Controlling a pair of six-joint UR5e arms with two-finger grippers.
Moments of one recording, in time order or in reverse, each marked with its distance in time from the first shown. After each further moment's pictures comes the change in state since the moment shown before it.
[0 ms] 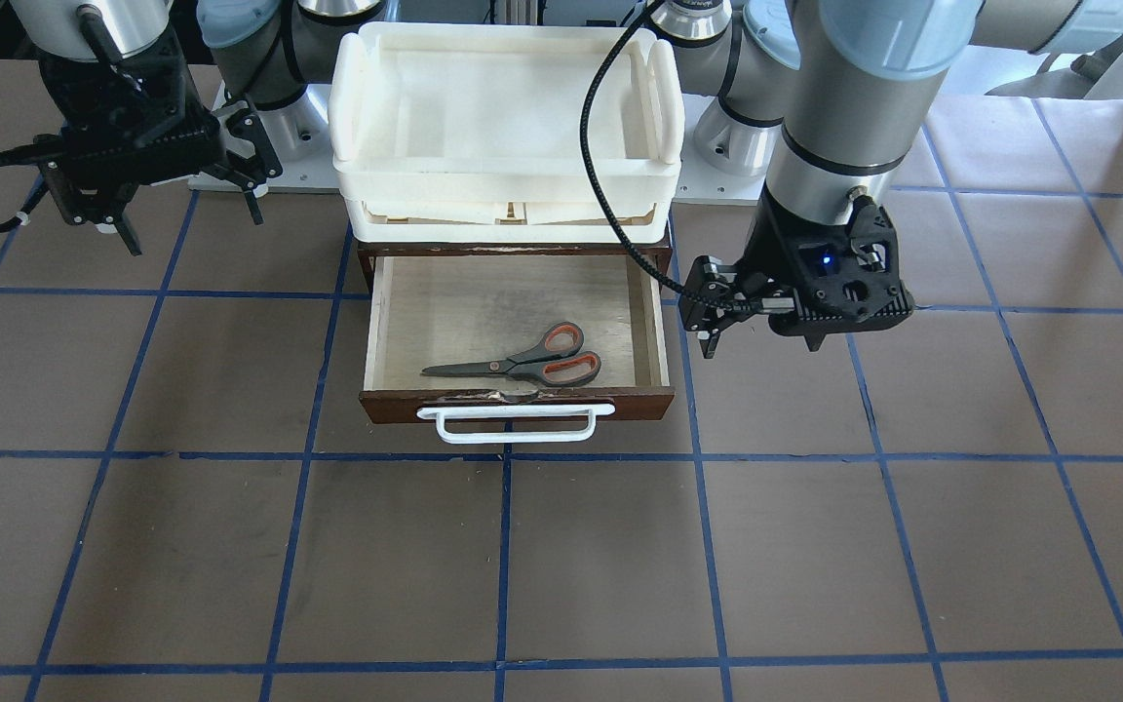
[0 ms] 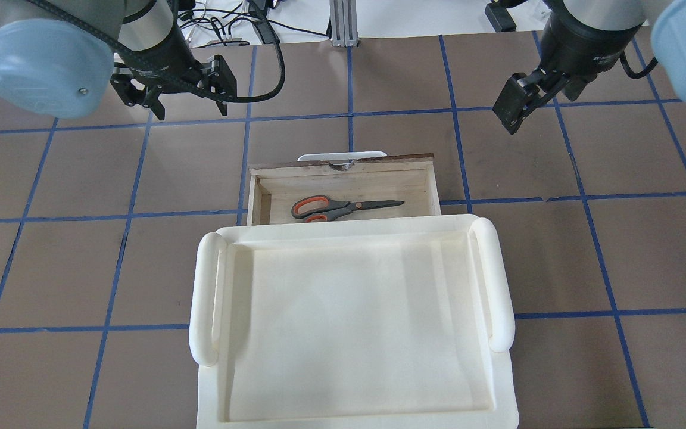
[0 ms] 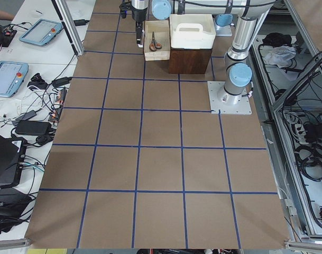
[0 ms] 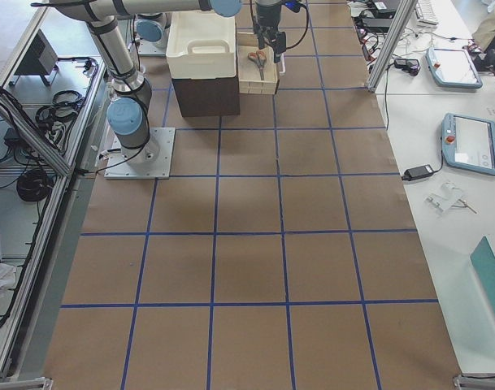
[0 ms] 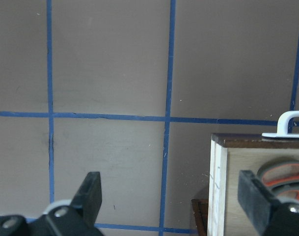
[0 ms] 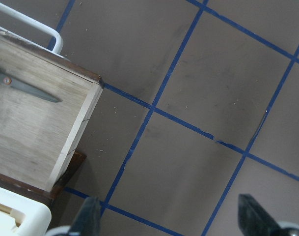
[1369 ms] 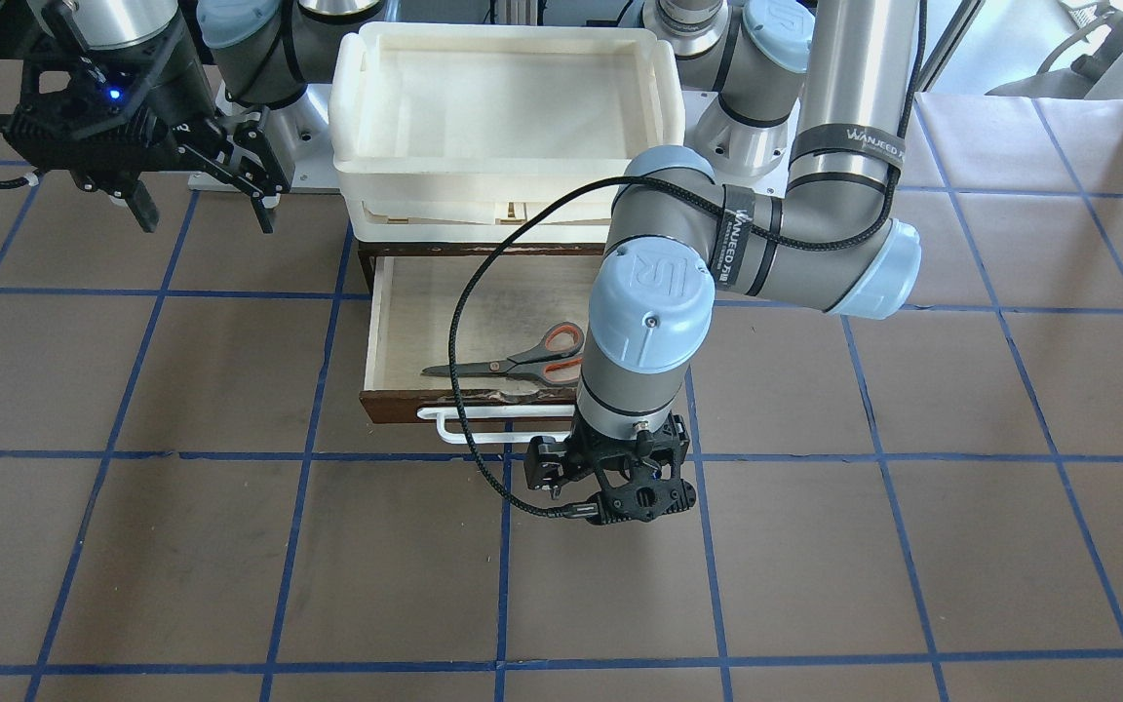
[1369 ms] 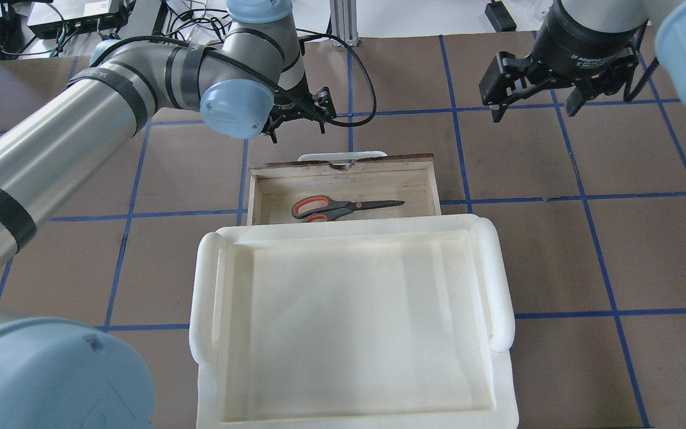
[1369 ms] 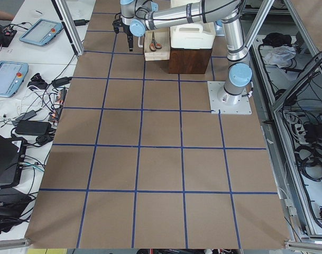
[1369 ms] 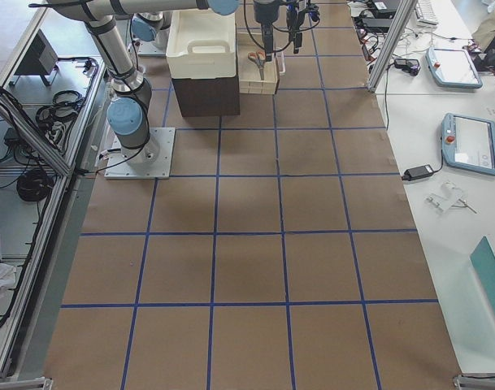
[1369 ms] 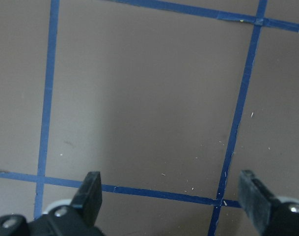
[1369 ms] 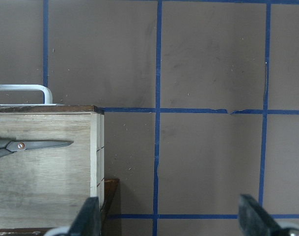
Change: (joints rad) left arm -0.146 -0.342 0.056 0.235 -0.056 -0.260; right arm 0.007 -0.013 0.006 -0.004 0.028 0.363
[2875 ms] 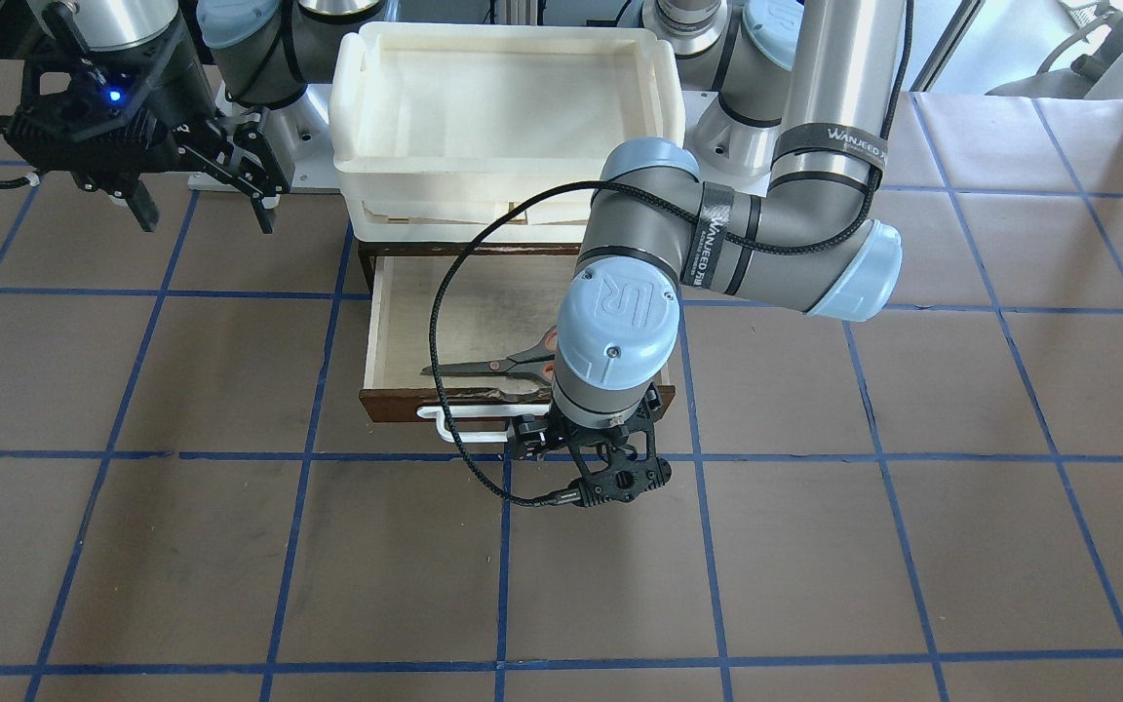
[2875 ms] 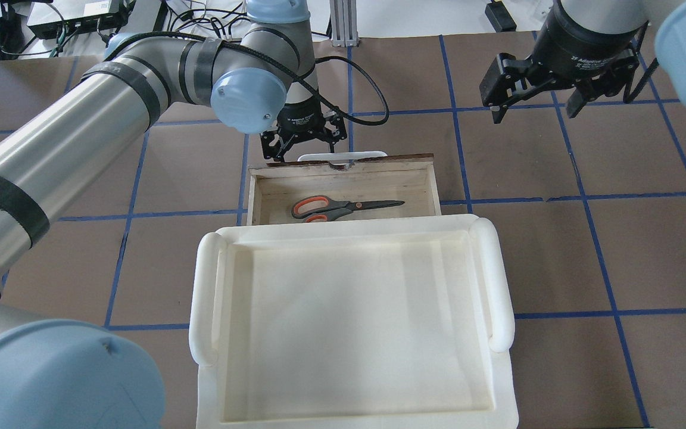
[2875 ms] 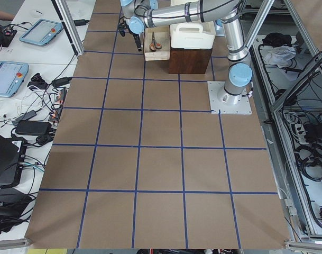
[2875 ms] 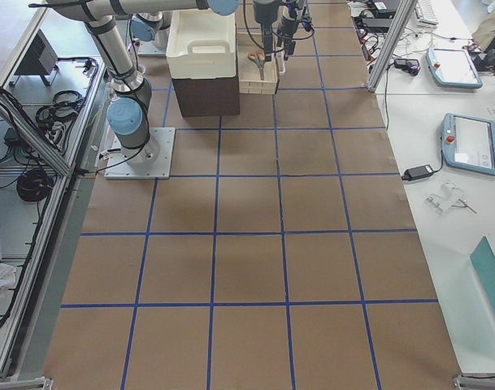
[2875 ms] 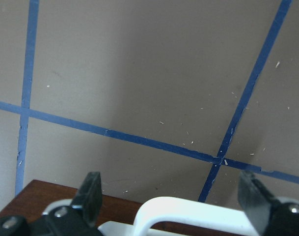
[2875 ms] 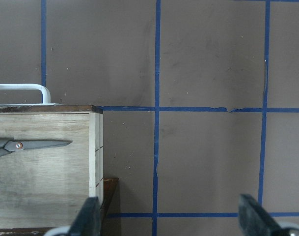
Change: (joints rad) left arm -0.022 -0.003 0.042 -0.228 -0.041 -0.107; right arm 0.000 0.000 0.001 0.004 -0.003 0.002
